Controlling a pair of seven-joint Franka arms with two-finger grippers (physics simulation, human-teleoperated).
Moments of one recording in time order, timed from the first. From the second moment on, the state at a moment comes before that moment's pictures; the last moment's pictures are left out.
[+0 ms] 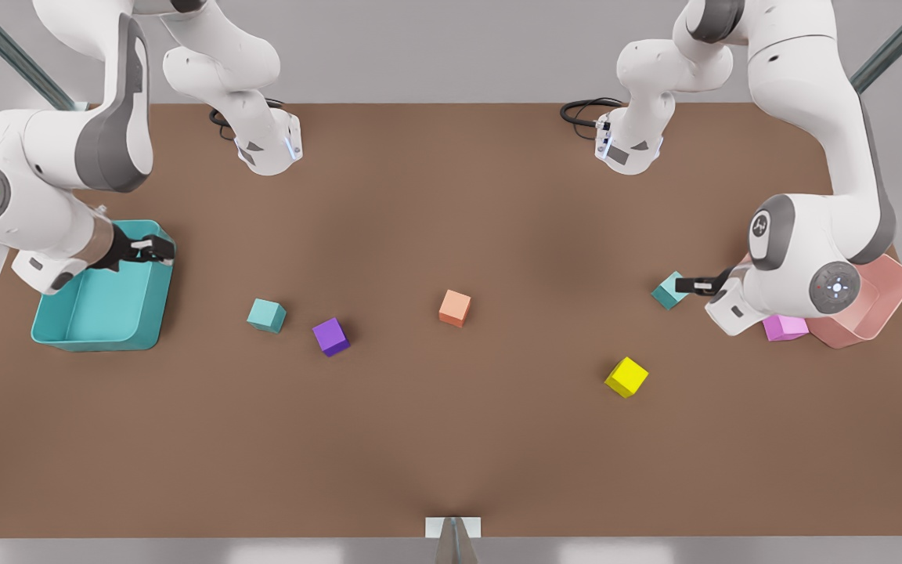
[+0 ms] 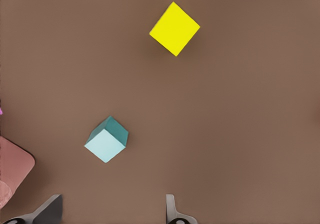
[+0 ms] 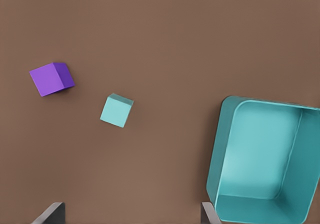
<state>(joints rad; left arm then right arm) -0.05 0.28 0.03 -1.62 -0.04 1.52 0.03 0.16 0.12 -0.16 -1.54 -0.04 1.46 -0.15</state>
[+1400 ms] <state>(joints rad) -0.05 0.28 0.03 -1.62 -0.03 1.51 0.03 0.27 0.42 -0.16 -2.08 0.08 2.27 0.29</state>
